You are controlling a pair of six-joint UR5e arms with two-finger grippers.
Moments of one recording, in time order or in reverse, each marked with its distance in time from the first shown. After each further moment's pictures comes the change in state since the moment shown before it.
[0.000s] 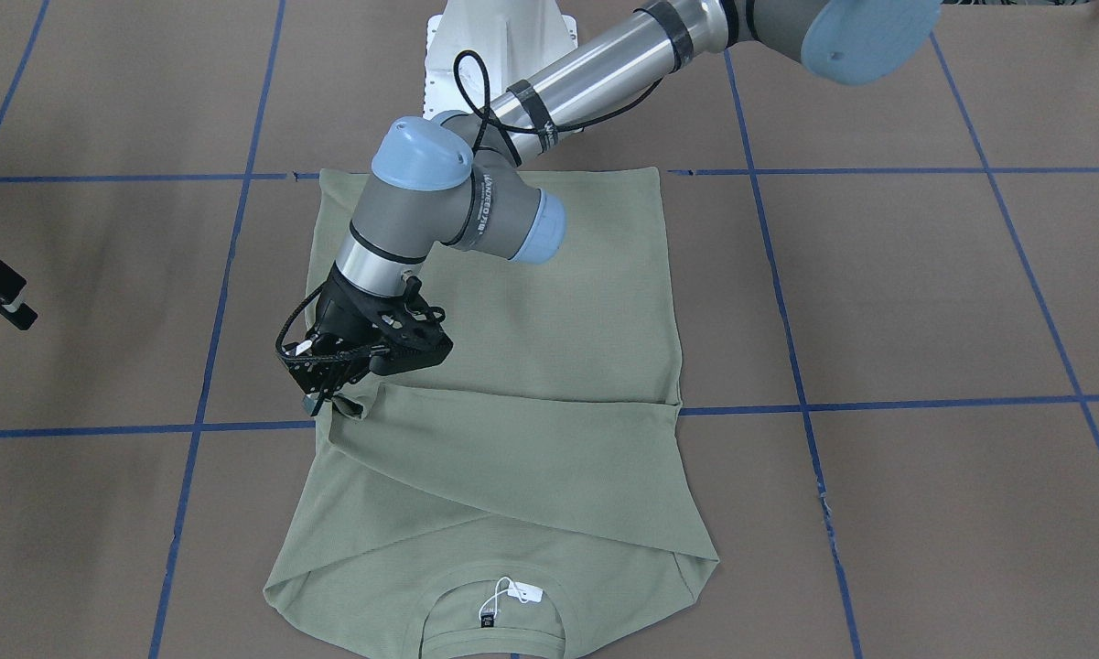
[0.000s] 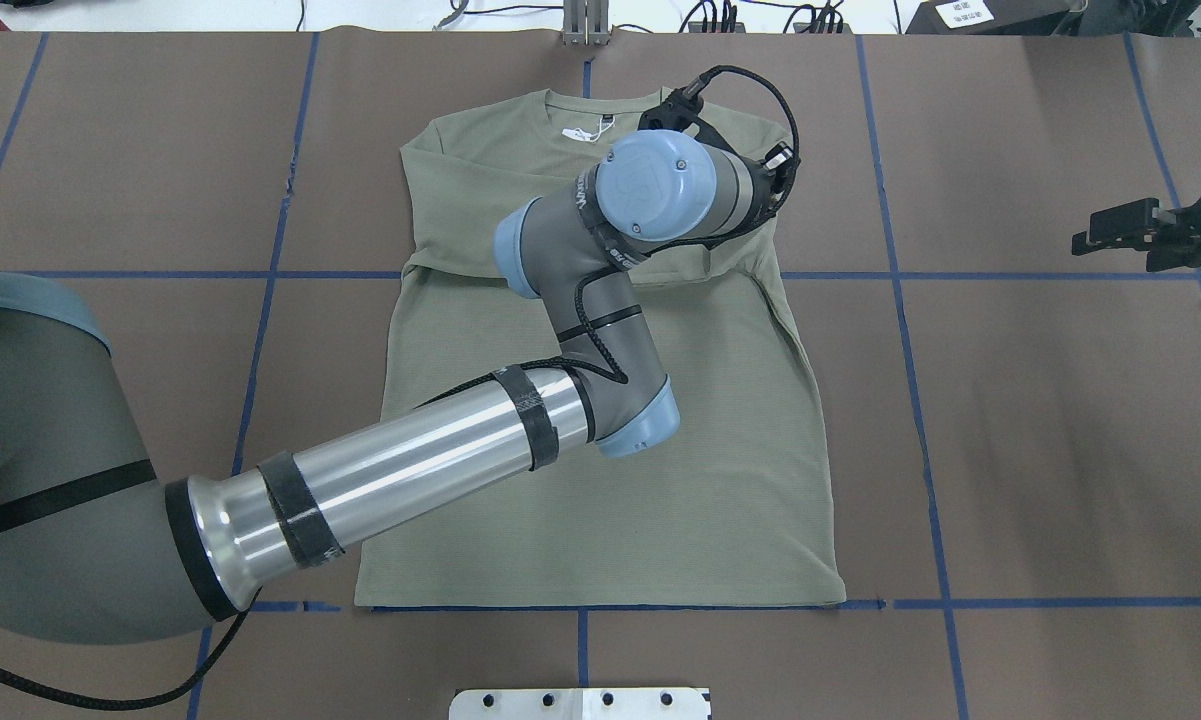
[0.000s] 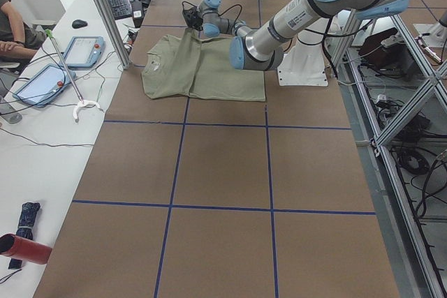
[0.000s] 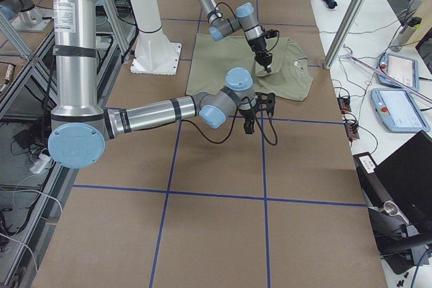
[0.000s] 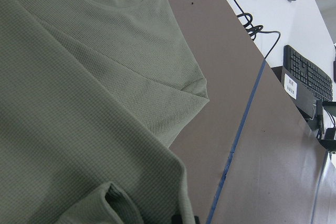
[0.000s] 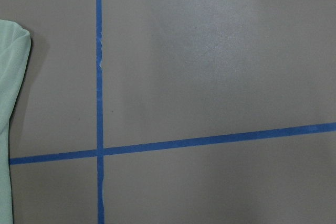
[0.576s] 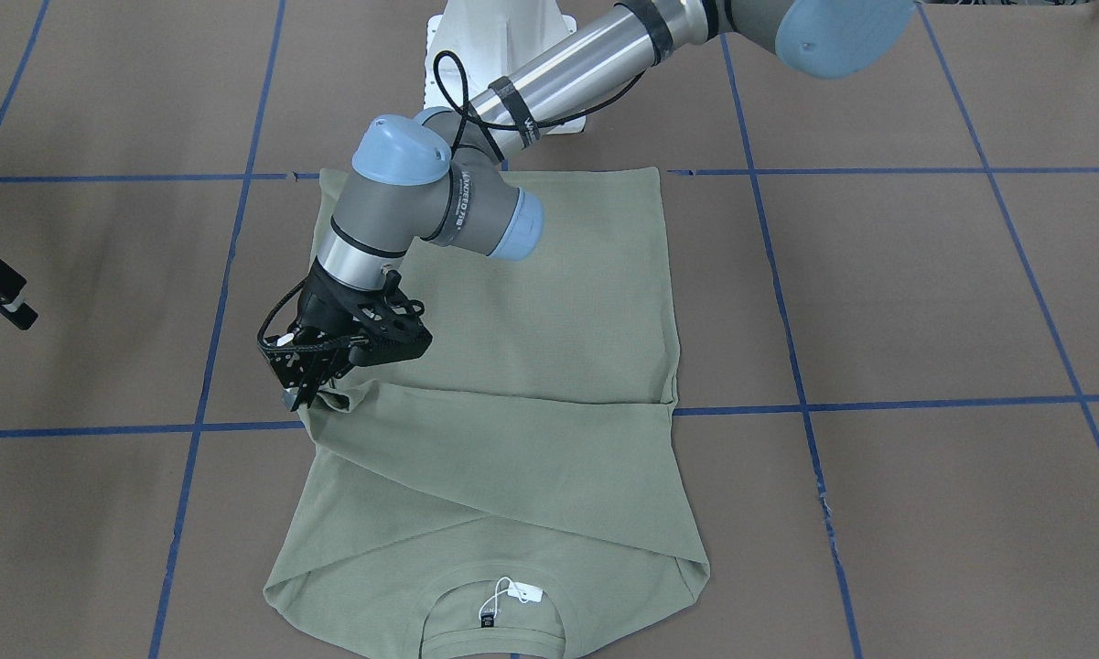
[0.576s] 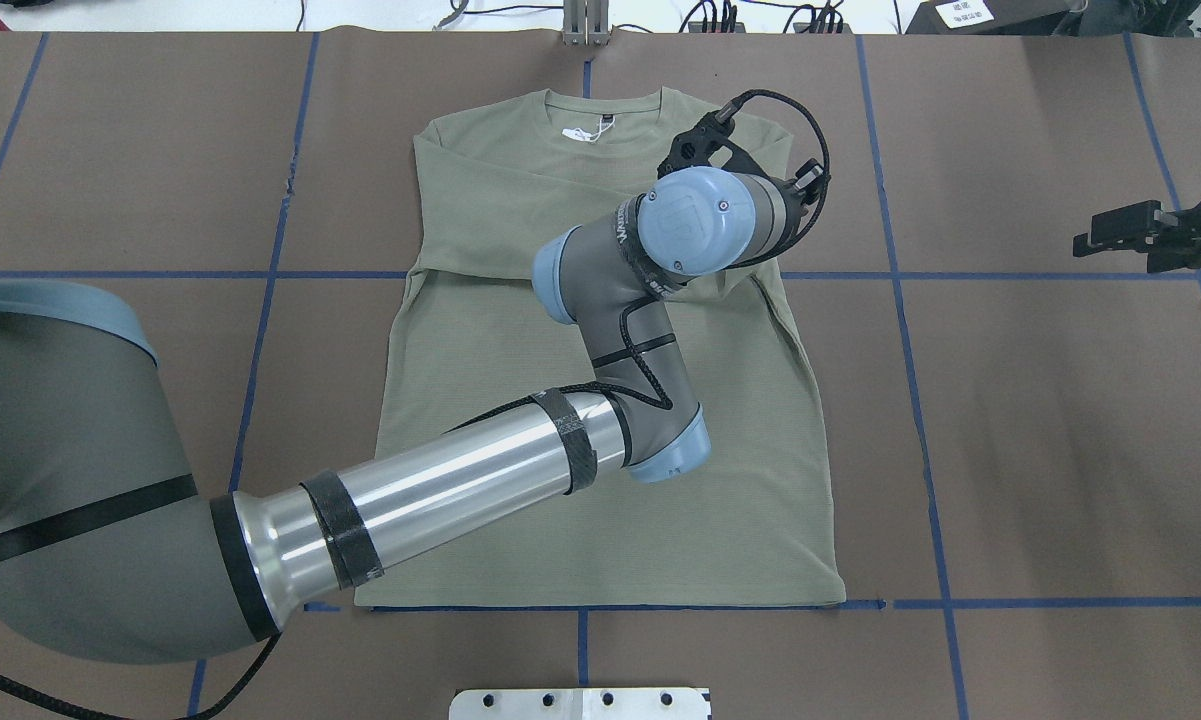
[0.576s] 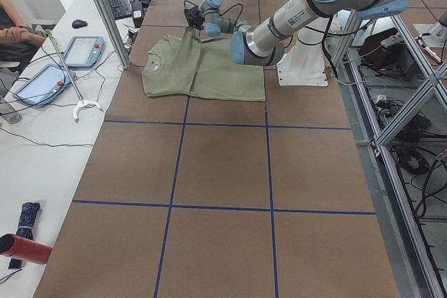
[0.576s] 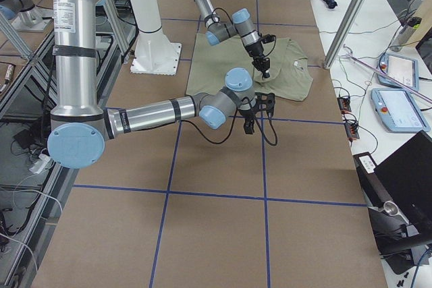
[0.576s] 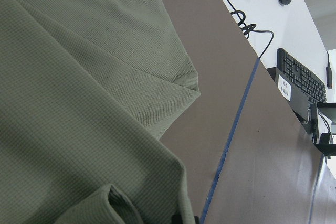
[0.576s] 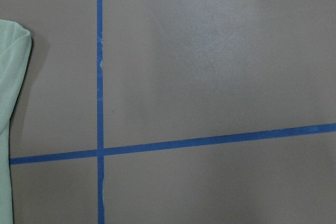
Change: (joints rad) left arm 0.028 -0.028 0.052 -0.037 0.034 0.006; right arm -0.001 0.002 -0.002 0.002 -0.001 0.001
